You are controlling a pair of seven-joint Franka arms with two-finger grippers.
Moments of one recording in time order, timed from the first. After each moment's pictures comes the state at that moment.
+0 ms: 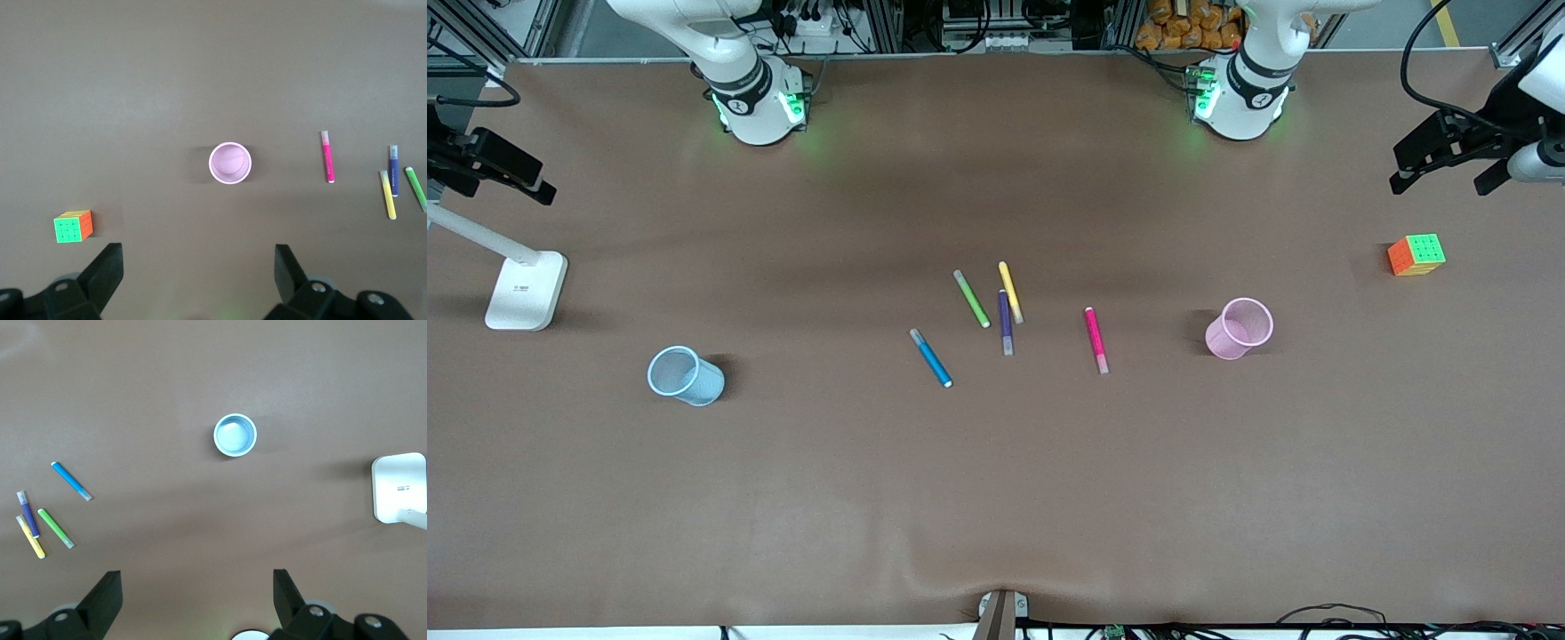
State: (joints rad) left arm -0.03 -0.14 -0.06 -1.63 -0.01 1.57 -0.08; right arm 0.06 -0.05 -0.08 -1.47 0.05 1.40 0.14
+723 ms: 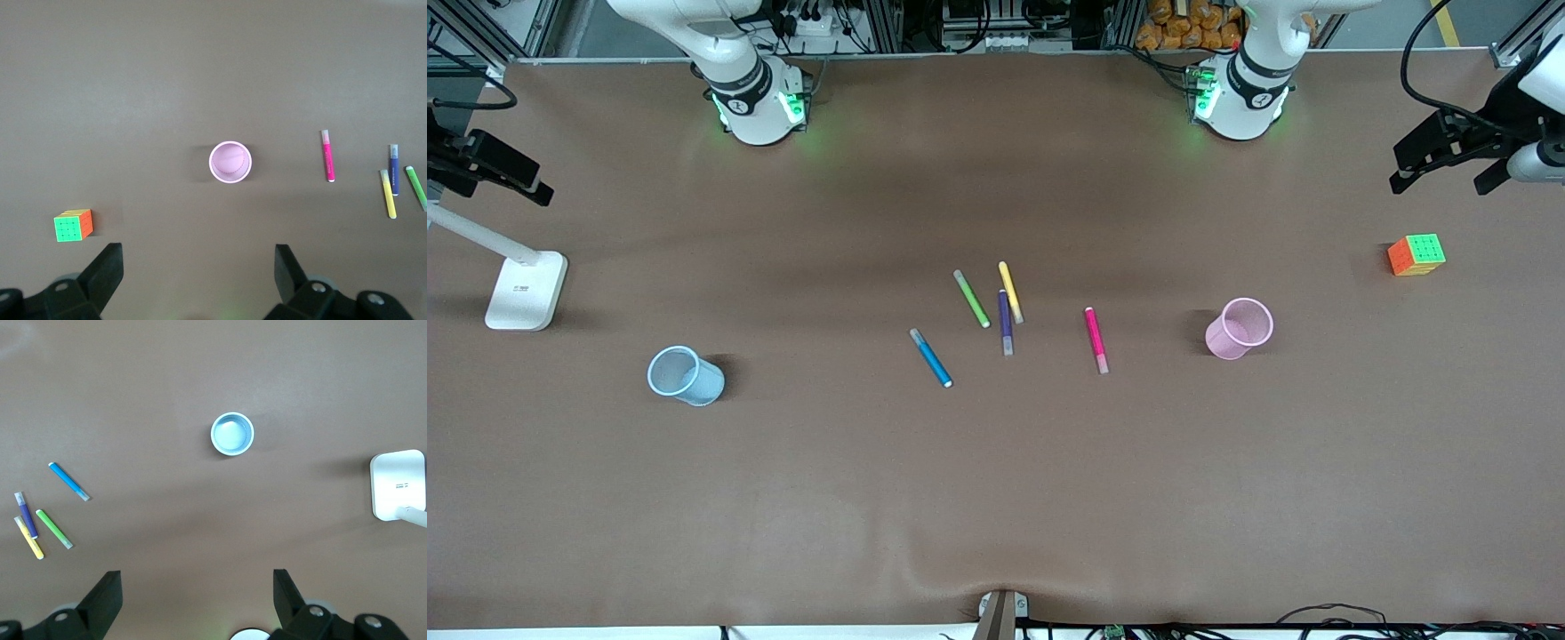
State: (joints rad) left arm -0.03 -0.14 -0.06 -1.63 -0.01 1.56 -0.08; right arm 0.05 -0.04 -0.08 -1.47 0.05 1.40 0.14
